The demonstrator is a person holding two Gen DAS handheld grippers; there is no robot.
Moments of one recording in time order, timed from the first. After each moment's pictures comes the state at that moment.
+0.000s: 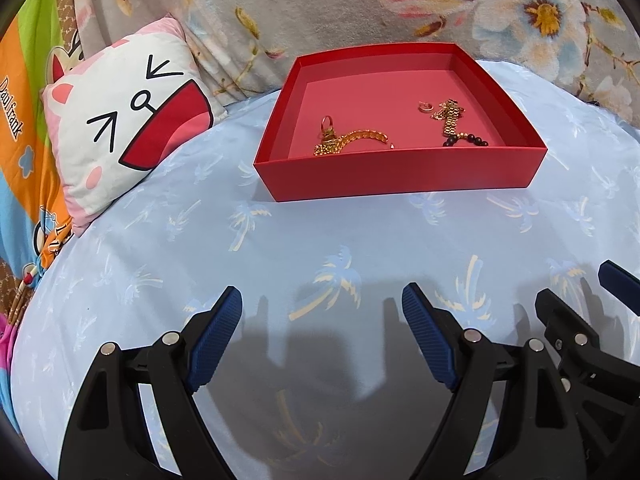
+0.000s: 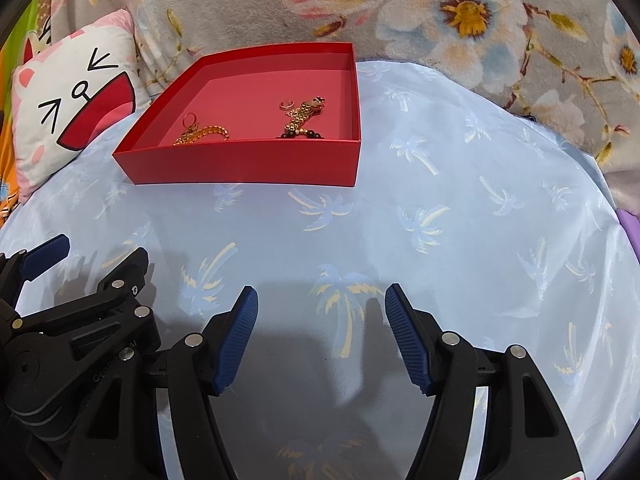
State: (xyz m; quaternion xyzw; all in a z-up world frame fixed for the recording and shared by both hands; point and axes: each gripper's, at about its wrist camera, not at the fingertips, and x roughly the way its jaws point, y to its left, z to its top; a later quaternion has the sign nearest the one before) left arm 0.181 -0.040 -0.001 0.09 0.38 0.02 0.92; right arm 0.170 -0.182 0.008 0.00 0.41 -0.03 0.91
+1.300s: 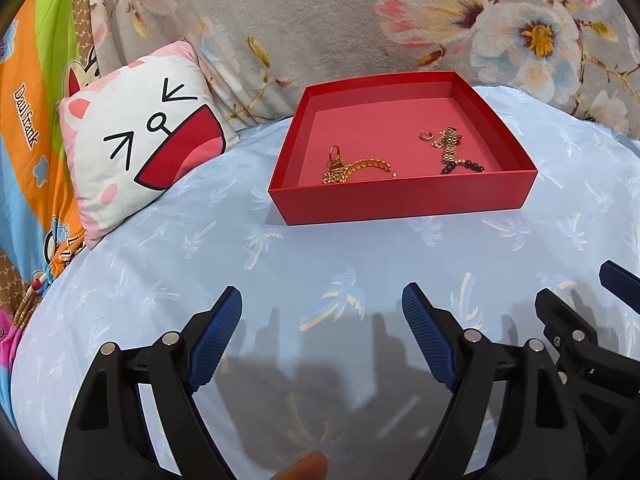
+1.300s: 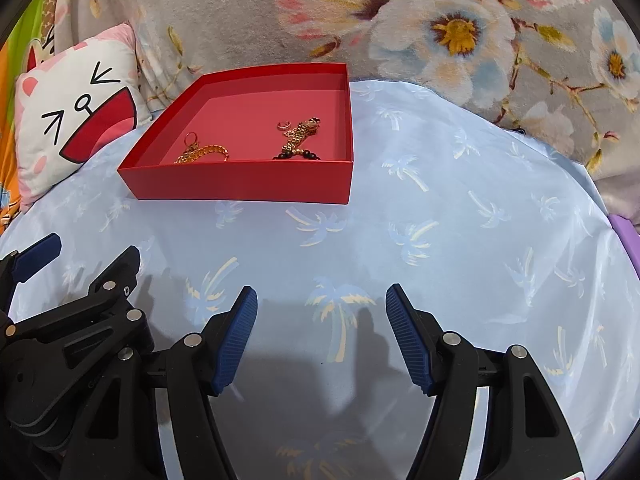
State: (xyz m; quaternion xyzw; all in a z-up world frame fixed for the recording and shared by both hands) left arm 0.166 -0.043 0.012 0.09 0.34 0.03 0.94; right arm 0.159 -0.180 0.015 0.00 0.38 -0.04 0.92
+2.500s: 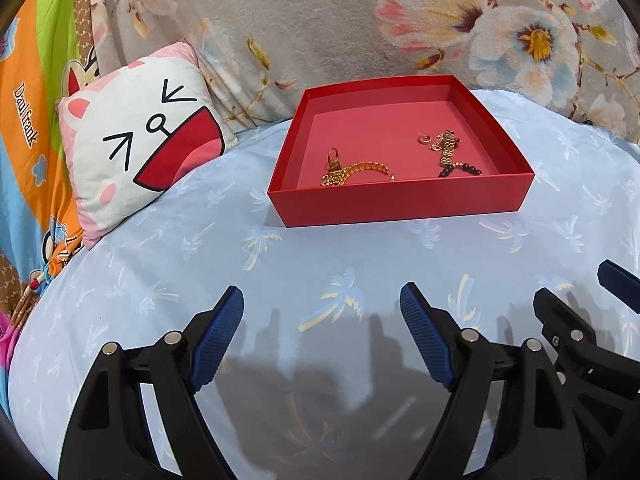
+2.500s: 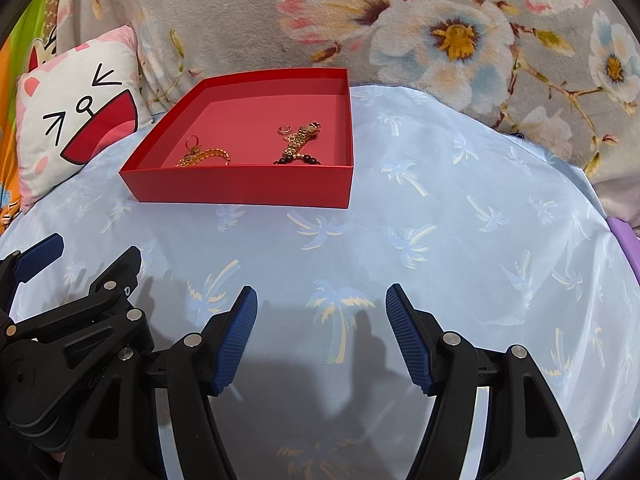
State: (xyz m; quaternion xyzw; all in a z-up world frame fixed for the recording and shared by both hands) left arm 0.165 -0.041 0.012 0.09 0.33 0.03 0.94; right arm 0.158 -0.181 0.016 0.00 0.37 -0.04 0.93
